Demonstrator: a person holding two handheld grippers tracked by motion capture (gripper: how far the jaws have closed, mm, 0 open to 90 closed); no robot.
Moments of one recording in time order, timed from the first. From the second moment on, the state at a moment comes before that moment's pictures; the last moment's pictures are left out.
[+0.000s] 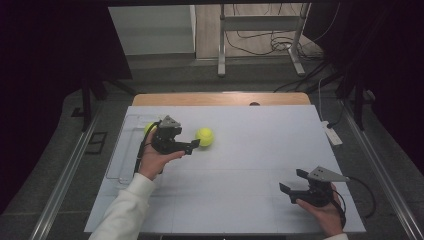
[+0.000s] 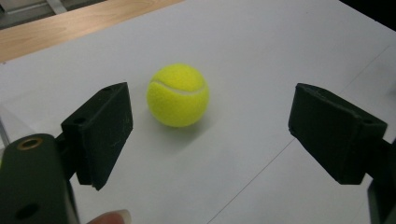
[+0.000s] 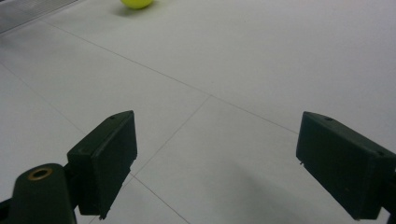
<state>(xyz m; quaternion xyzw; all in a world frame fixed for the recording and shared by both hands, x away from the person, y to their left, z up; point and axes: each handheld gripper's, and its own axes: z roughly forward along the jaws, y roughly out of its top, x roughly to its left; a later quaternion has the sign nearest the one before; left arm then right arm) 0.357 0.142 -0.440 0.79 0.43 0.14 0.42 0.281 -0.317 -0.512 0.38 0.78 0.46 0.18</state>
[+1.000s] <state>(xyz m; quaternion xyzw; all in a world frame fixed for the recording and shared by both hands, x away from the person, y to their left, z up) 0.385 0.115 -0.455 0.81 0.43 0.12 0.38 0.282 -0.319 -0.512 0.38 0.78 0.45 0.18</state>
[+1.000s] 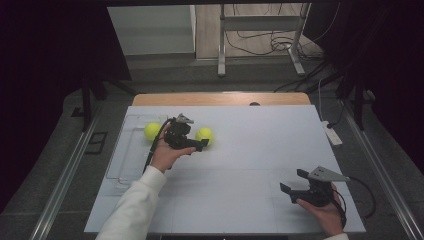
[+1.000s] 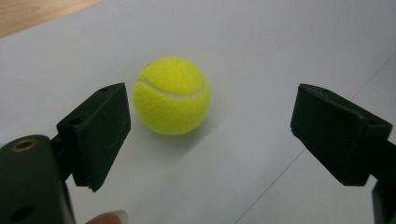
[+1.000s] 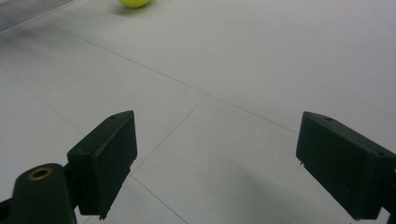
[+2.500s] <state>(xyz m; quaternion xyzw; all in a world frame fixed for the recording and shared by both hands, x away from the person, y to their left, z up) 0.423 0.098 -0.477 0.82 0.45 0.10 0.32 0.283 -0.318 -0.514 0.38 0.79 0.45 0.17</state>
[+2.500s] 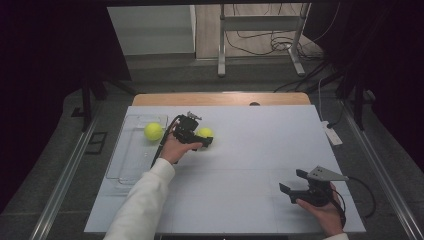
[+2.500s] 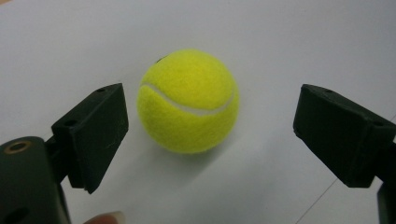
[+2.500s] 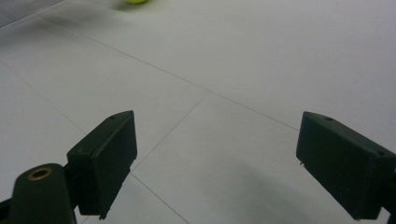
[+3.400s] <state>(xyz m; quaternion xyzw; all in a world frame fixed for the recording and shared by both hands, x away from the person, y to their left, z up) 0.439 0.088 -0.487 0.82 0.47 0.09 0.31 0.283 -0.318 -0.514 0.38 0.79 0.45 0.17</state>
